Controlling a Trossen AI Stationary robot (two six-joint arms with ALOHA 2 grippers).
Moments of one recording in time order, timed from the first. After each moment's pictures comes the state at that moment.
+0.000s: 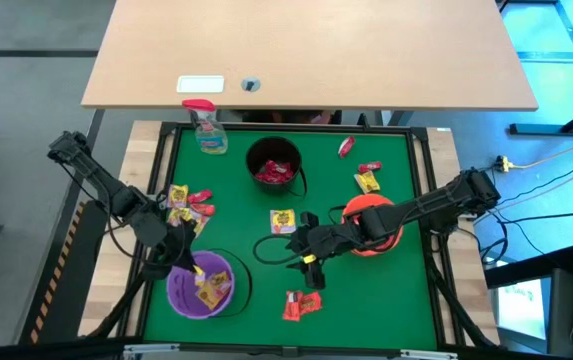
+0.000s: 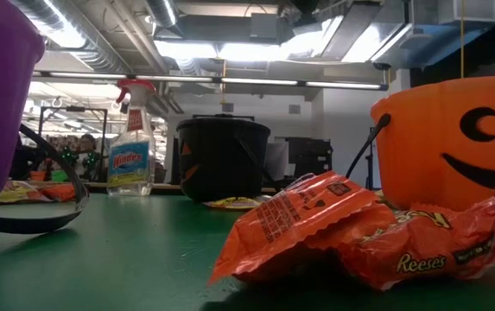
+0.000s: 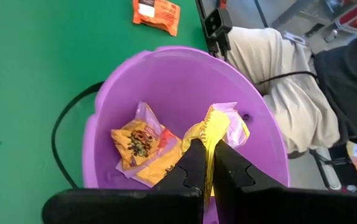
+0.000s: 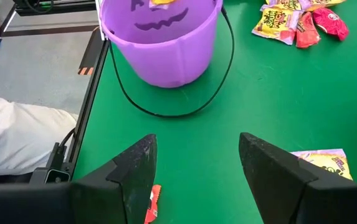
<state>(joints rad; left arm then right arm) -0.66 0.77 0.64 -0.54 0.00 -0.67 0.35 1.70 1.48 -0.47 0.09 0.28</state>
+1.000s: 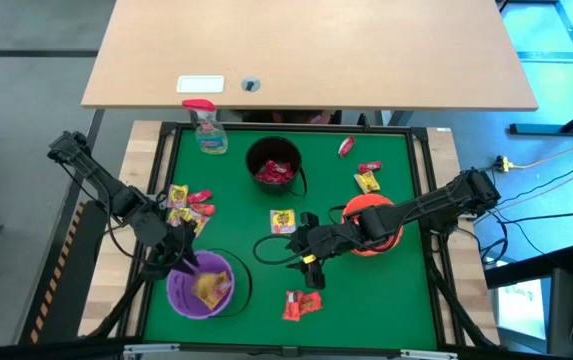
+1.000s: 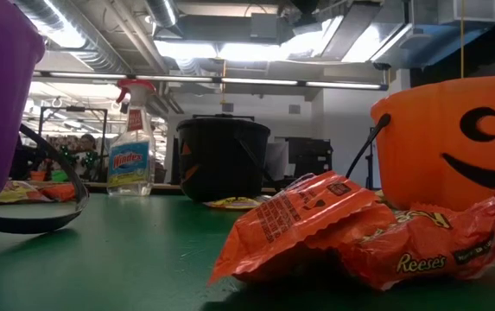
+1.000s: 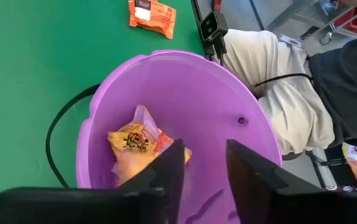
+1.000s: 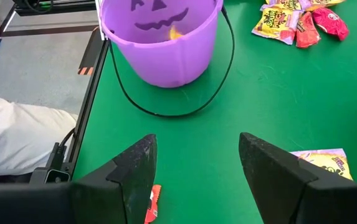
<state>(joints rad) -0.66 0.77 0.64 -0.53 0.01 -0.67 0.35 1.70 1.48 -0.47 0.09 0.28</state>
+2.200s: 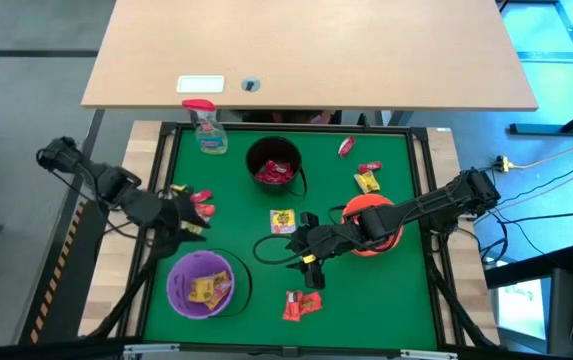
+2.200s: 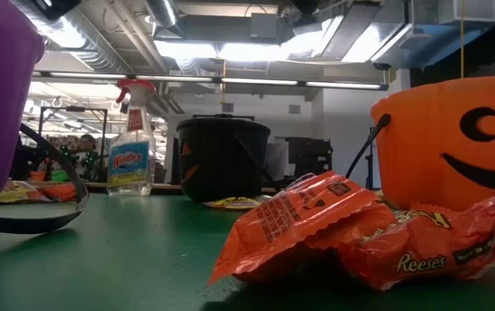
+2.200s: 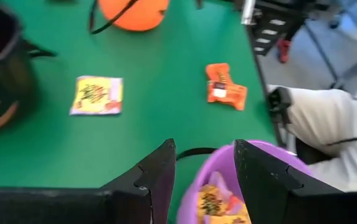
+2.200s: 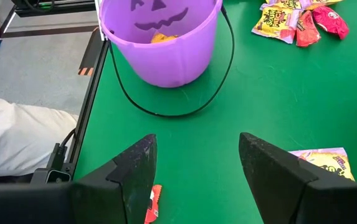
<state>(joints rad) -0.49 0.77 0.88 -0.75 -0.22 -0.51 0.35 1.71 1.48 -0.47 0.09 0.29</state>
